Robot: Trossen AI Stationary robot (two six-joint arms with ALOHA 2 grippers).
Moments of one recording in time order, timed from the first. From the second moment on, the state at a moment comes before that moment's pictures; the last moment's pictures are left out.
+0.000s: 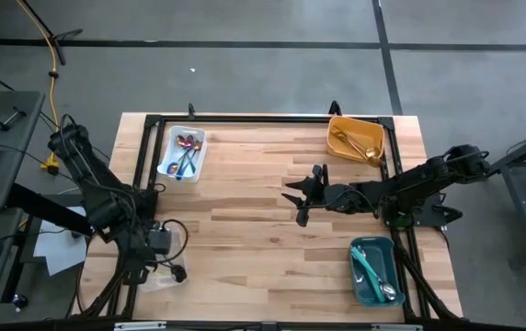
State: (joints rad) left arm -0.91 1.11 0.98 -1.02 0.10 -1.01; right arm 0.20 1.39 0.64 0.42 0.51 0.16
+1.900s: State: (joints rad) left arm -0.94 0.66 0.46 -0.52 0.25 -1.38; right arm 0.19 1.39 0.64 0.35 0.51 0.20
